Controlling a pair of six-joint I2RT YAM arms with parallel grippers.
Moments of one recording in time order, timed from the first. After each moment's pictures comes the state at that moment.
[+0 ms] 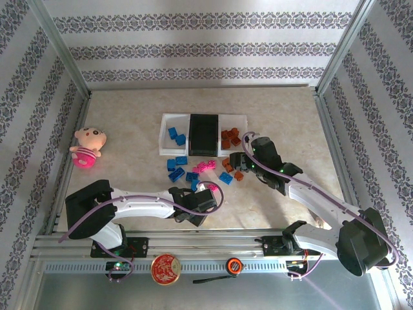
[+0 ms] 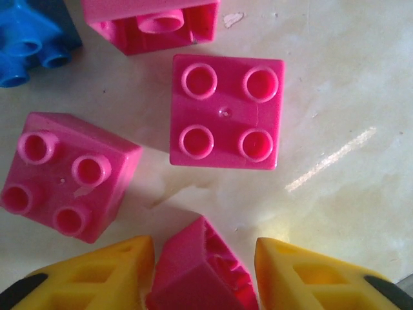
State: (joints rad) left arm -1.17 1.56 0.81 -0.55 -0.16 -0.61; right arm 0.52 1.14 0.68 -0.25 -0.03 0.44
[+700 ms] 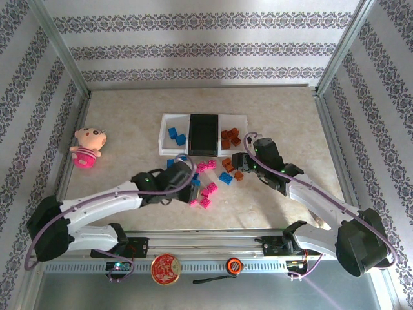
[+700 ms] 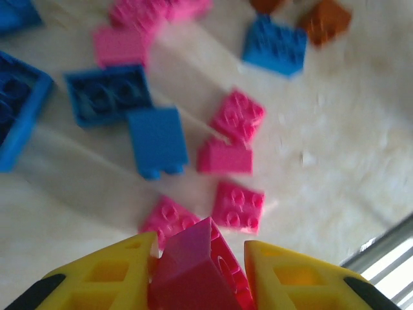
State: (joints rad) left arm -0.86 1.21 0.81 -0.54 -0.02 -0.60; right arm 0.49 1.13 0.66 -0.23 -0.05 0.45
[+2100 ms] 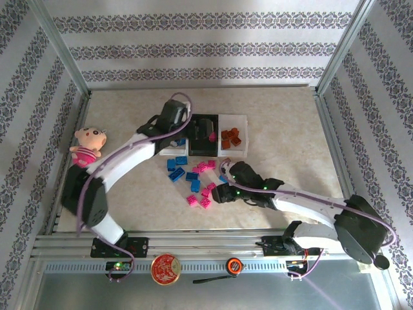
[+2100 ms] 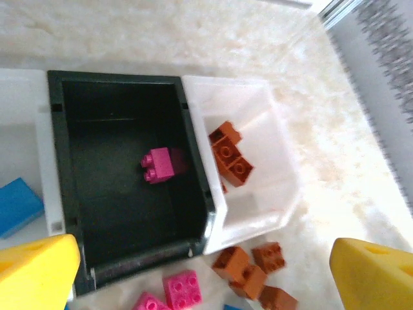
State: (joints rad) left arm -0.52 1.54 1.23 -0.30 0.12 -0.52; right arm 0.85 1.23 0.55 -0.21 -0.17 0.49
